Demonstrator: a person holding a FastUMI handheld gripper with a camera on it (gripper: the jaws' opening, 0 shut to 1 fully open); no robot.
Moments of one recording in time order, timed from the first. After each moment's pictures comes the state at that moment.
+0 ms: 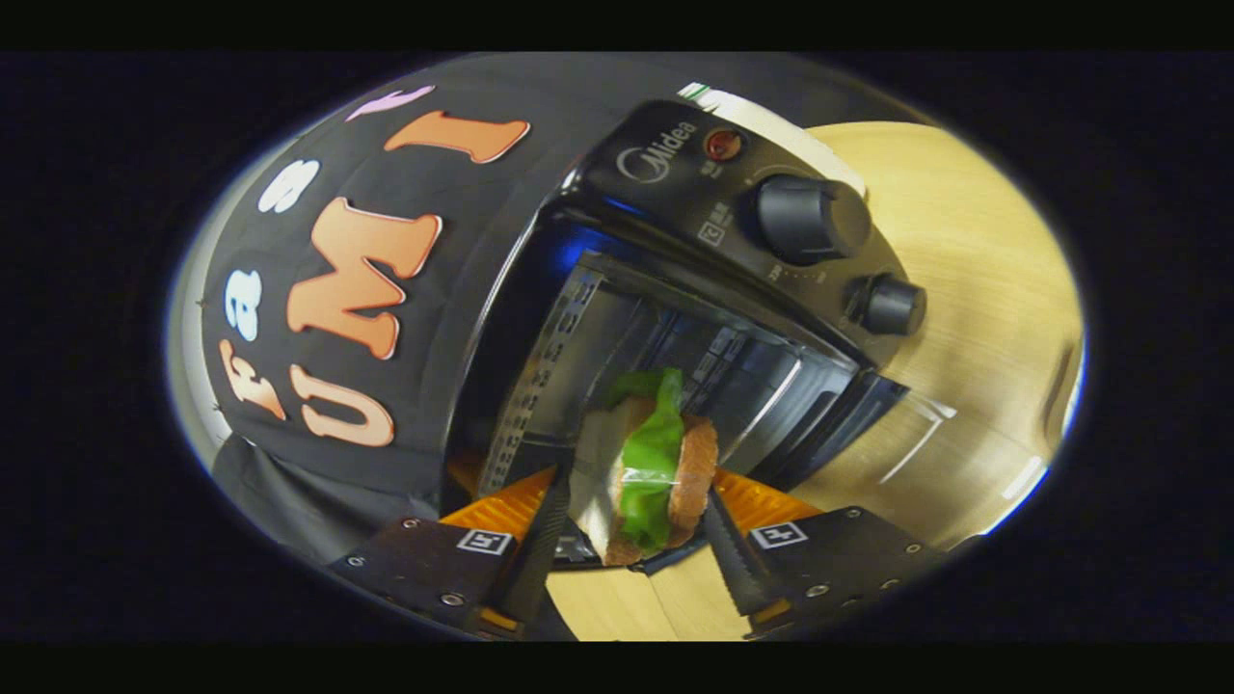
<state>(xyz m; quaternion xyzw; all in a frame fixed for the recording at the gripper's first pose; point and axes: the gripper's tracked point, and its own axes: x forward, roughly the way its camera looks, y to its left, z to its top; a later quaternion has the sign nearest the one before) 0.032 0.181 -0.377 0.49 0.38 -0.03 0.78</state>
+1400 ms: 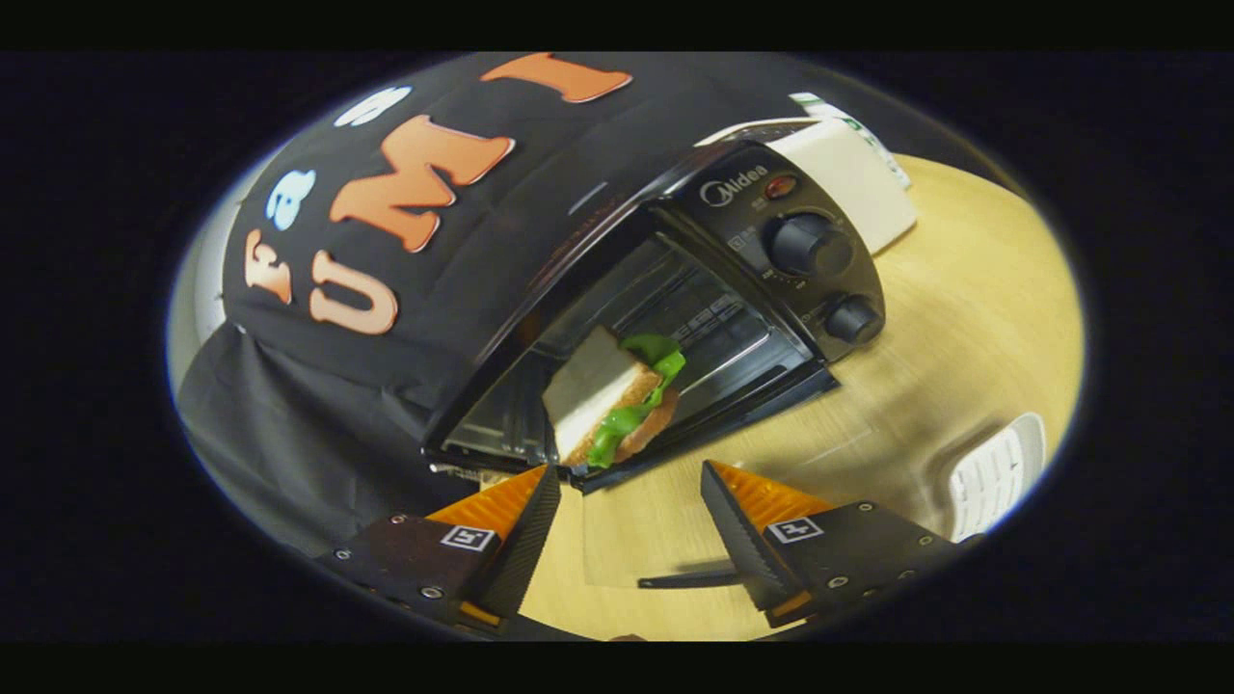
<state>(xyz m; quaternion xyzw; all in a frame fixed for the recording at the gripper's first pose) -0.049 0.162 -0.345 0.34 0.46 0.09 0.81</state>
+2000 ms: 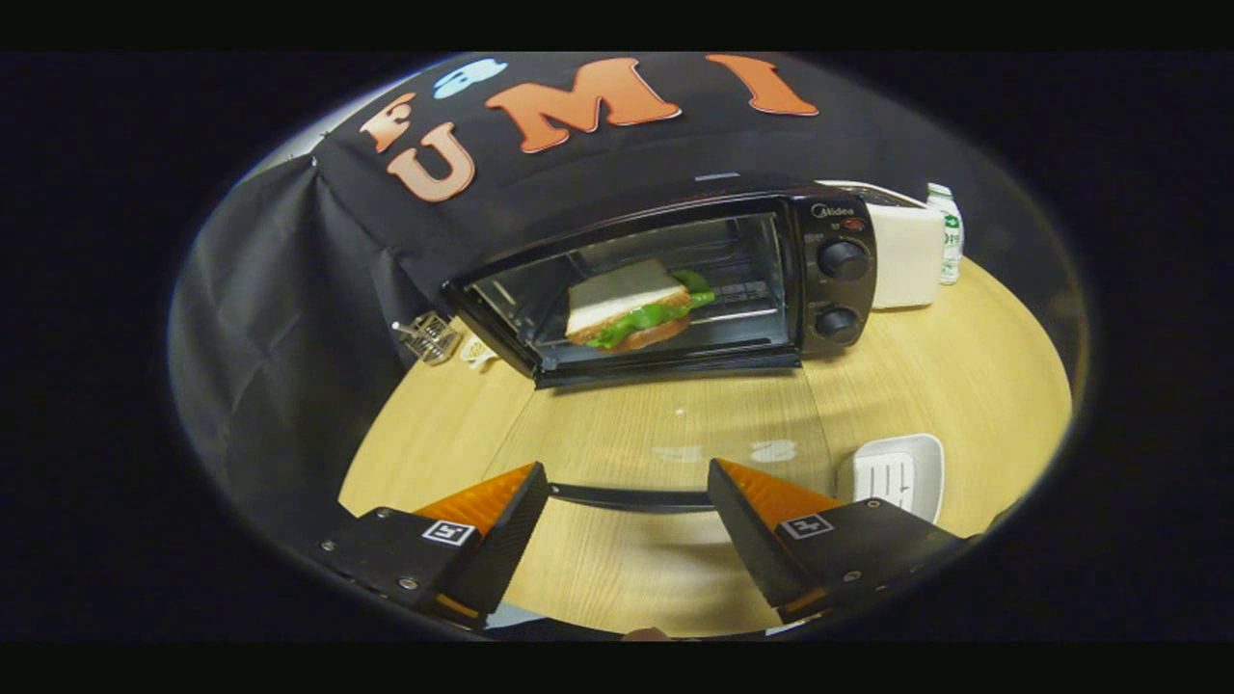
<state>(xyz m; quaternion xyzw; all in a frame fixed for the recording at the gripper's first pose) -0.145 0.154 -0.358 0.09 0.48 0.17 0.86</state>
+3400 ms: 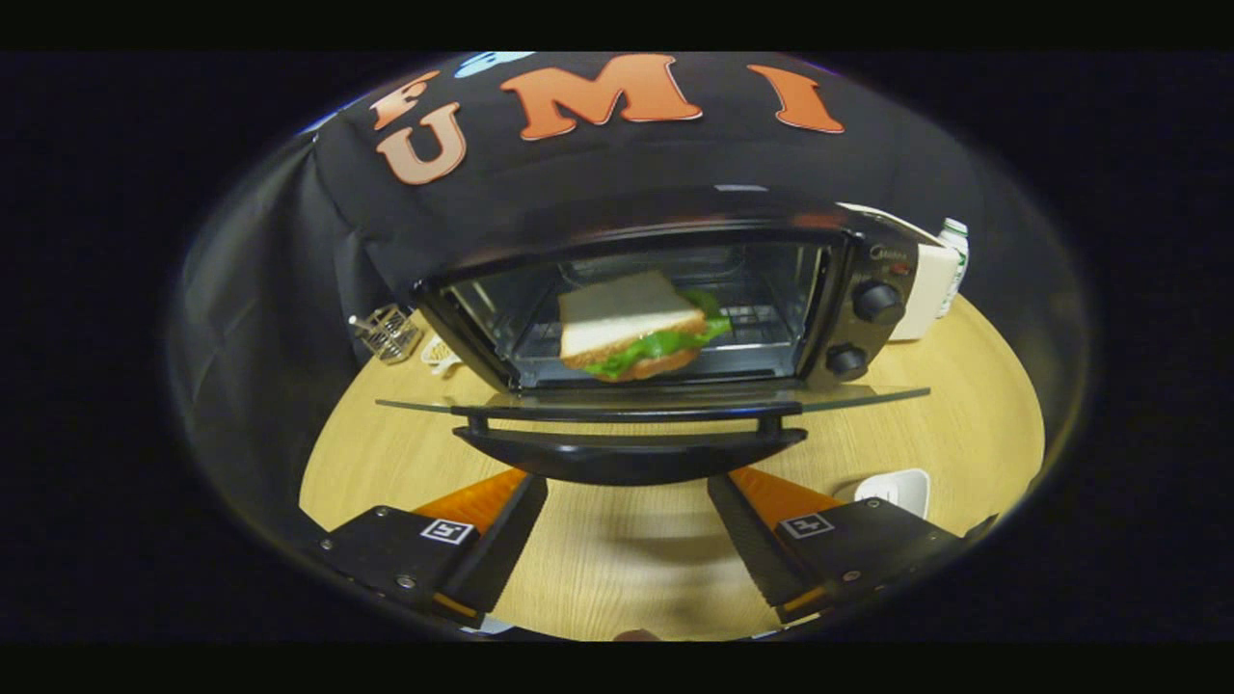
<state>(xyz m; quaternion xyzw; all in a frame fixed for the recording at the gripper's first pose) -0.088 0.176 -0.354 0.05 0.46 0.12 0.88</state>
